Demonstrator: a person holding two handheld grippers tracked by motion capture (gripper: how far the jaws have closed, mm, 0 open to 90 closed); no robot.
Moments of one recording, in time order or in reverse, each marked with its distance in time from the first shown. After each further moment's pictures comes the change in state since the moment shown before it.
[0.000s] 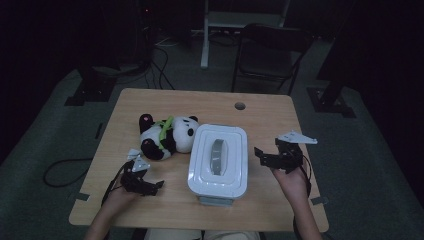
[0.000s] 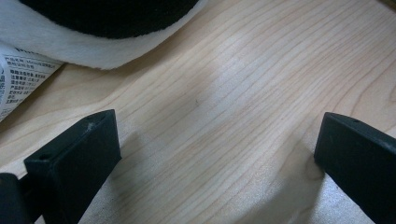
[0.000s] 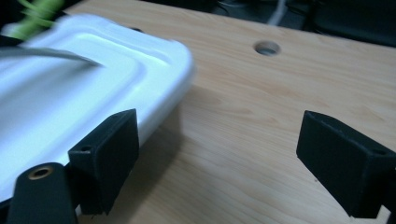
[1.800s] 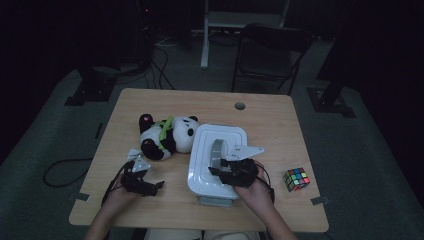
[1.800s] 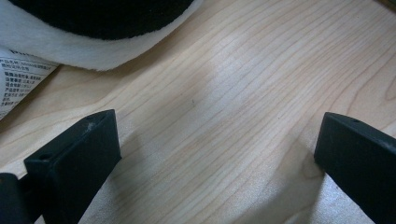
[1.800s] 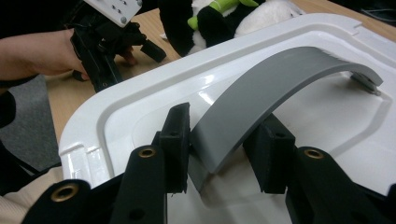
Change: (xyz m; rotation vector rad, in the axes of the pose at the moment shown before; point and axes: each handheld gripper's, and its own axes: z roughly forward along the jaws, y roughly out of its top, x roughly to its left) left arm 0.000 0.000 0.000 0.002 -0.006 0.014; right arm 0.112 0.001 0.033 0.072 0.405 -0.290
